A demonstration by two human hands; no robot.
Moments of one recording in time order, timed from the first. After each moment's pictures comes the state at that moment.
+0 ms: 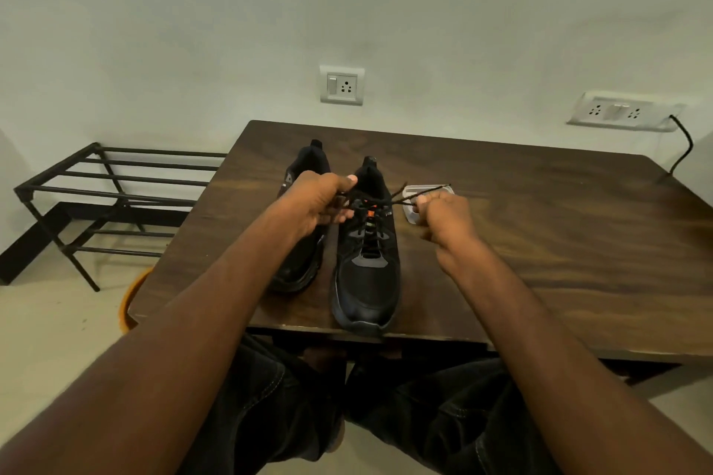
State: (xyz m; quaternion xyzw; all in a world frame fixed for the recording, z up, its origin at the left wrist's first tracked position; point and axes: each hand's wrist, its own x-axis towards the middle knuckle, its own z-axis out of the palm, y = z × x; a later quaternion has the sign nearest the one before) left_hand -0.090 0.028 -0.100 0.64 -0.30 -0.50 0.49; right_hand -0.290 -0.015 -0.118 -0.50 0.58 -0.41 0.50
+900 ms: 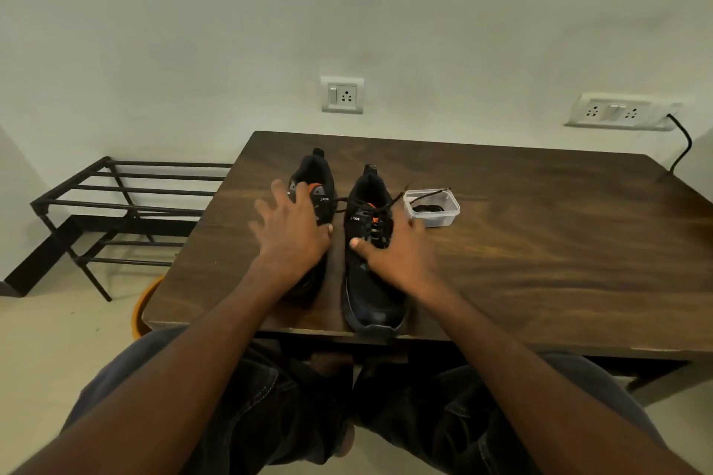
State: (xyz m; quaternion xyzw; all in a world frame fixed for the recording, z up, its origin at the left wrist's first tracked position) left_hand -0.092 0.086 -0.115 0.85 -0.50 -0.05 0.17; right_hand -0.264 0.040 -0.135 -0.75 0.57 -0.20 0.27
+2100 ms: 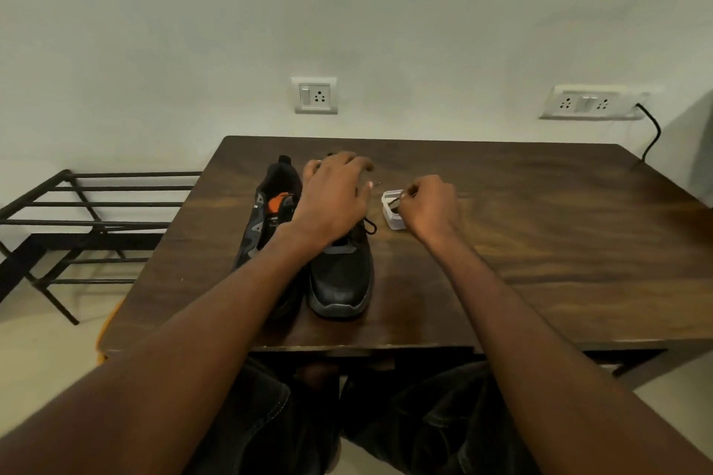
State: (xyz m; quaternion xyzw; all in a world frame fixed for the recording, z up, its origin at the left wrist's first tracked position) left_hand -0.140 0.010 -0.092 0.65 -0.70 0.04 0.30; right_hand -0.297 -0.039 -0.105 -0.69 0.66 -0.27 0.15
